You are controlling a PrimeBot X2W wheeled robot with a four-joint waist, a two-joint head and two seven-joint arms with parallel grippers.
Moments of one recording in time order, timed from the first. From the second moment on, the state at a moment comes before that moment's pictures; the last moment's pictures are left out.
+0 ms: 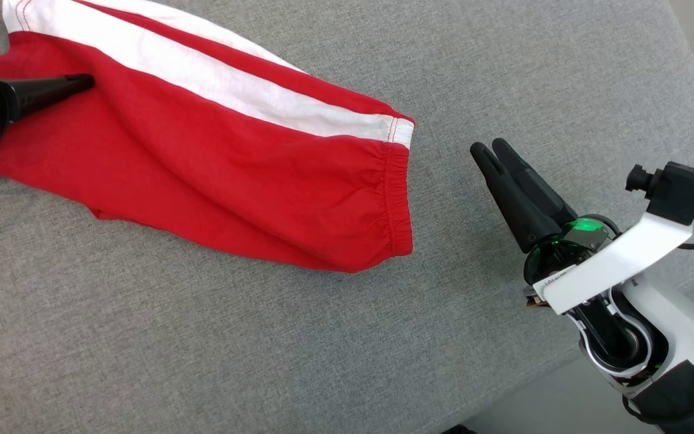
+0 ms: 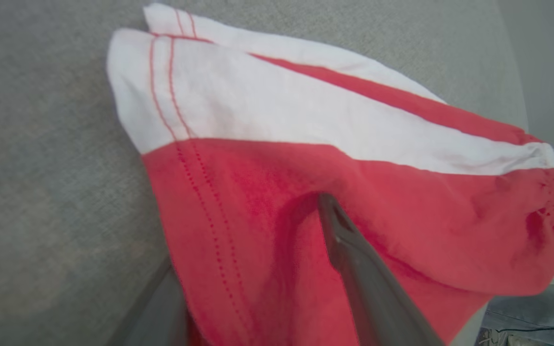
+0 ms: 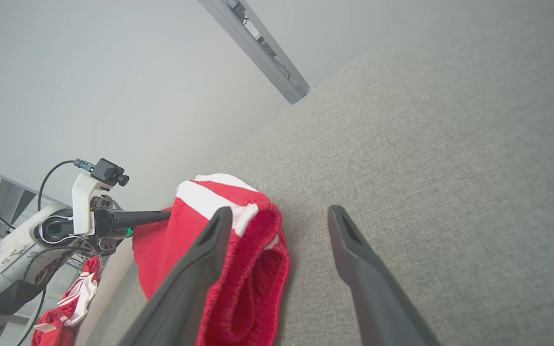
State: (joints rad) left arm -1.28 0.84 -1.05 0.43 -1.52 -0.13 0.79; right arm -0.60 -0.46 0.75 0.04 1.34 0.13 -0.26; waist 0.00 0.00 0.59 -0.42
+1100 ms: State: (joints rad) left arm -0.89 0.80 -1.04 0.36 -1.63 -0.07 0.51; right arm -0.52 -0.55 0.76 0.11 1.36 0.13 -0.23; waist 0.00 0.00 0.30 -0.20
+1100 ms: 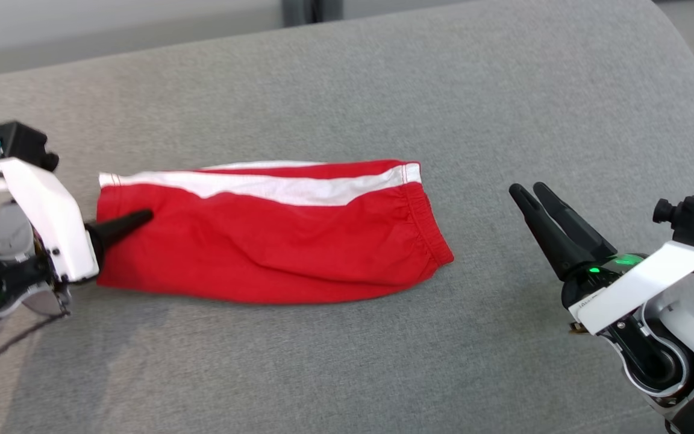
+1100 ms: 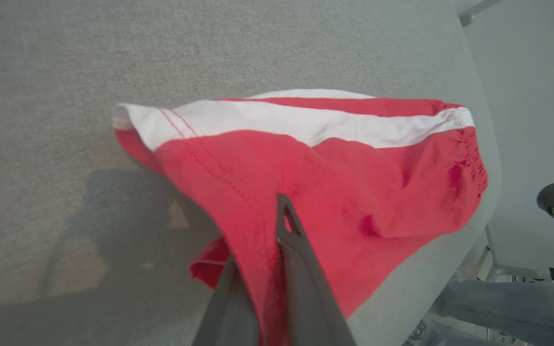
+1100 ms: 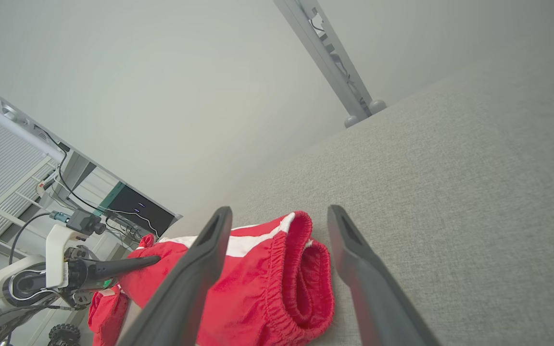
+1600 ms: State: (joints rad) left arm -0.74 0.79 -1.05 0.33 -1.67 -0.02 0.42; right arm -0.46 -0.59 0.75 0.12 1.38 0.13 -0.21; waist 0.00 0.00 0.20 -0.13
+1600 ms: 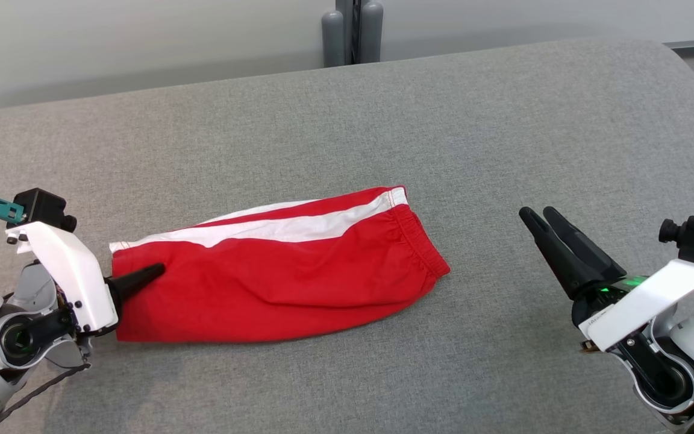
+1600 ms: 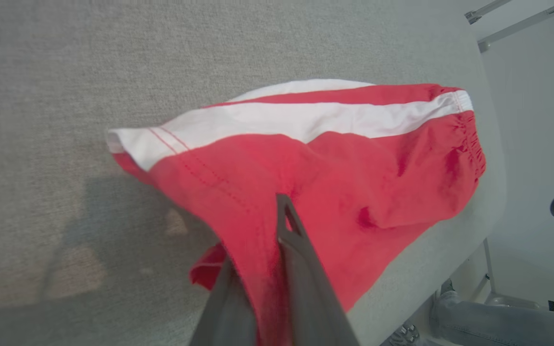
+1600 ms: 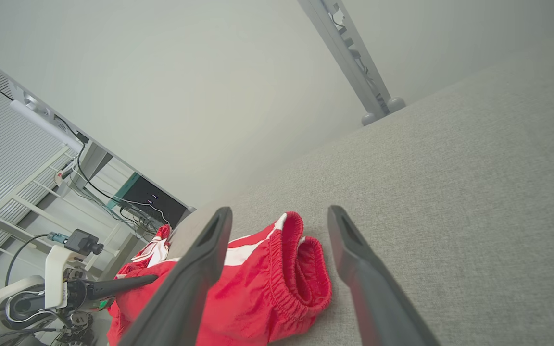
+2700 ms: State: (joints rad) left arm -0.54 0.89 -0.93 0.06 -1.40 0.23 -0.23; right arm -0.35 -0.52 0.58 0.23 1.19 0.13 -0.25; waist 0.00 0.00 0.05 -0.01
